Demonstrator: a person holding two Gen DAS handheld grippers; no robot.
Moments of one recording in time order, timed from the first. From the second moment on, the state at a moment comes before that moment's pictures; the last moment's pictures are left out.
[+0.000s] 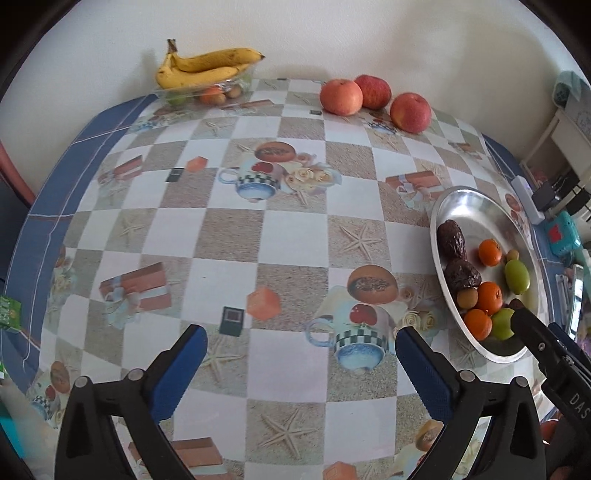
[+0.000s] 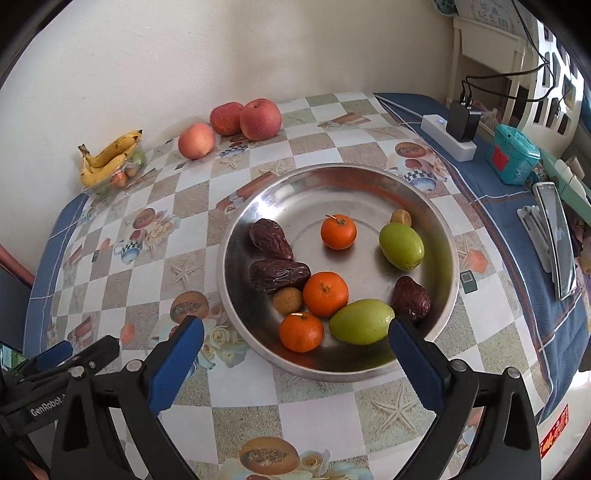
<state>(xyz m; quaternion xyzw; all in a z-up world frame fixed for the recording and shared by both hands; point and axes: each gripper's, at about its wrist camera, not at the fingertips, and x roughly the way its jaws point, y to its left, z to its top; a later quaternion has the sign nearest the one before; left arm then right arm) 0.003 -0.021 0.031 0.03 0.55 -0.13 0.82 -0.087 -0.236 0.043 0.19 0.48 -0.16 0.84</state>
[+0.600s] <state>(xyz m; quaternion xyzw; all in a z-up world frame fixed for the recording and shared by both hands) 0.012 -0.005 0.019 0.02 0.57 -0.10 0.81 -0.081 -0.232 0.041 0.16 0.49 -0.16 0.84</state>
